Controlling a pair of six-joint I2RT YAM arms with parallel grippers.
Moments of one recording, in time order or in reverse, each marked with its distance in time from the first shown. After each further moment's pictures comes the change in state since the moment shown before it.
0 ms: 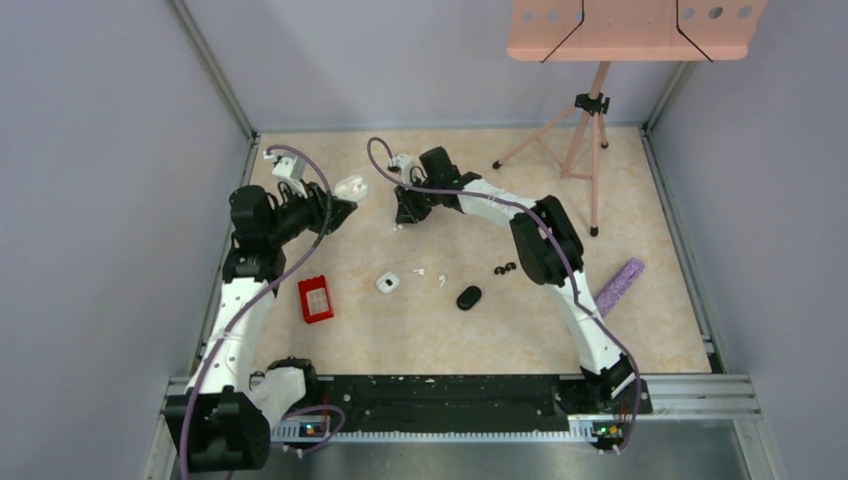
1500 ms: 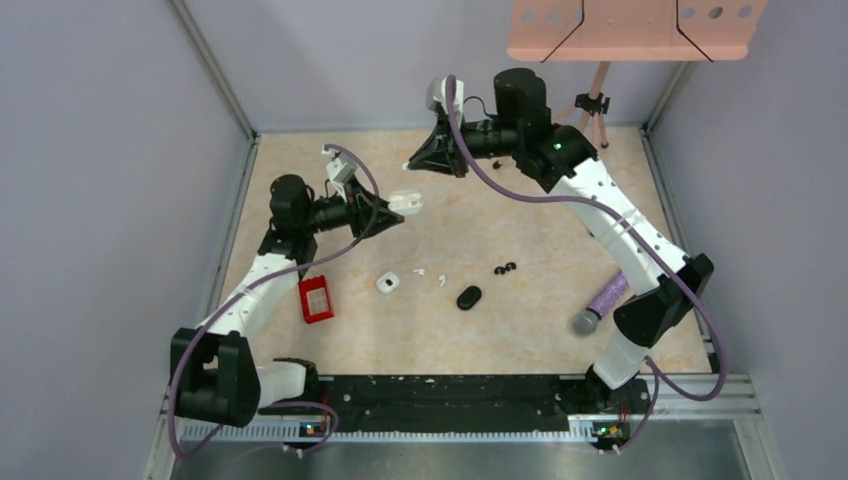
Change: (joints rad) left arm -0.177 0.227 -0.018 0.396 0.349 -0.040; right arm -0.025 -0.773 -0.047 -0.269 -0.266 -0.259
